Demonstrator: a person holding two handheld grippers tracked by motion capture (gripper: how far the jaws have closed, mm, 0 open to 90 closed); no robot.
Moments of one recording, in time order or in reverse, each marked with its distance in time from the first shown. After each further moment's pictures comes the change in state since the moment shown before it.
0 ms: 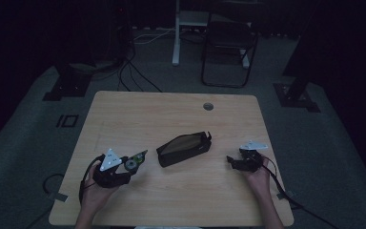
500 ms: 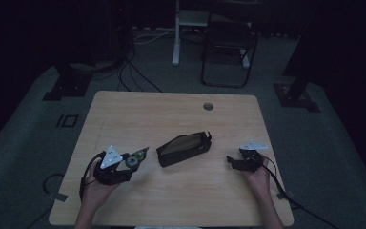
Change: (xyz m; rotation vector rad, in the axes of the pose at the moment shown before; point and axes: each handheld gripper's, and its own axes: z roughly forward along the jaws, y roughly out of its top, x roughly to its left) left arm 0.000 0.012 -0.002 -0.019 0.000 0.023; right arm 0.000 0.000 0.000 0.000 0.000 0.000
